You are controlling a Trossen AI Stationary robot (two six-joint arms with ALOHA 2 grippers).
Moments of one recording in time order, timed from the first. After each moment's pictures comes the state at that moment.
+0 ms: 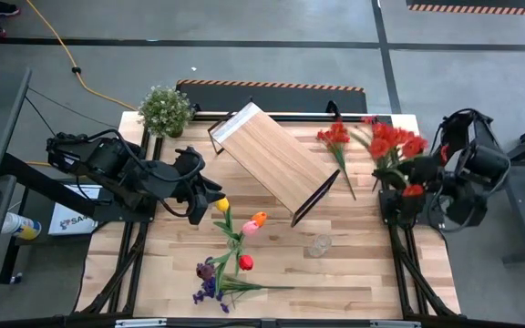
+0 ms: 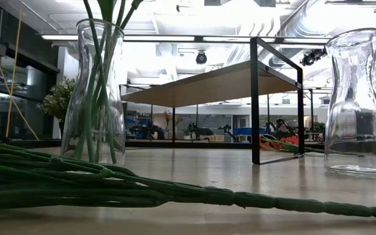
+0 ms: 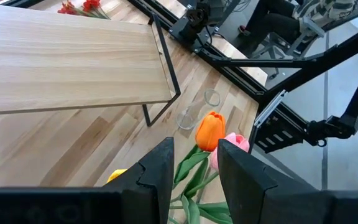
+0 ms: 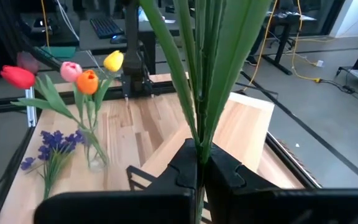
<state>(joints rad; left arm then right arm) -0.40 1.34 1.81 -1.13 -0.41 -0.90 1.06 0.88 1.33 -1.39 1.22 0.89</state>
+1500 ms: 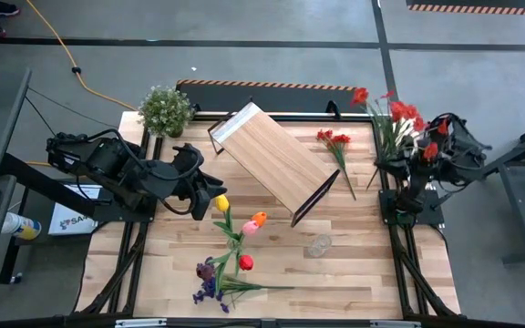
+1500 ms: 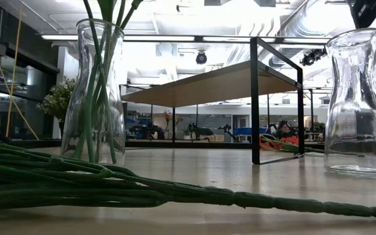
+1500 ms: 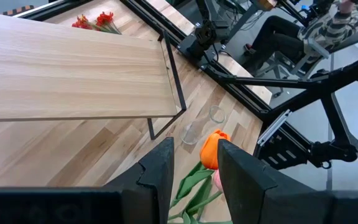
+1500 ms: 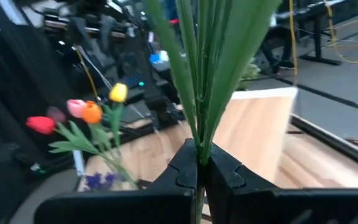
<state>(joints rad) -0.40 1.34 1.81 -1.12 -0.48 -0.93 1.06 0.24 0.78 -0.79 1.22 0.59</state>
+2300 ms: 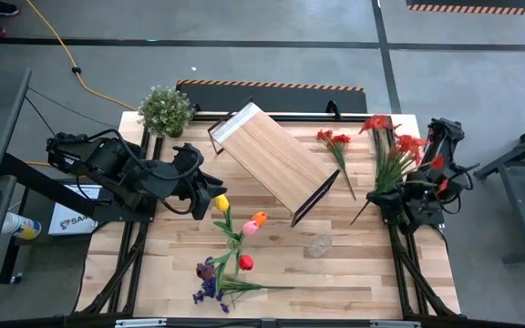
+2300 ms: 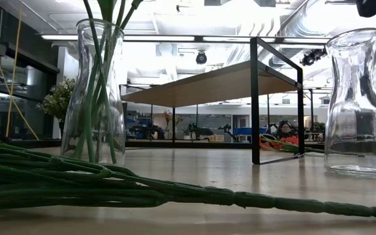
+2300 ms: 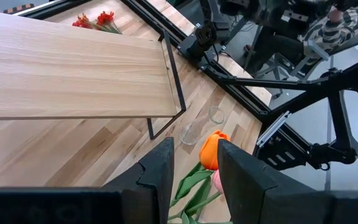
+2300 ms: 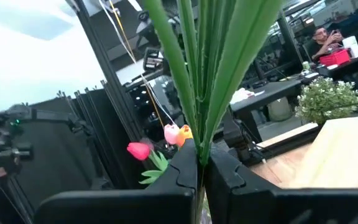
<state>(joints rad) -0.40 1.34 1.81 -1.12 -0.48 -0.94 1.06 0.35 0.31 0.52 1.00 0.04</state>
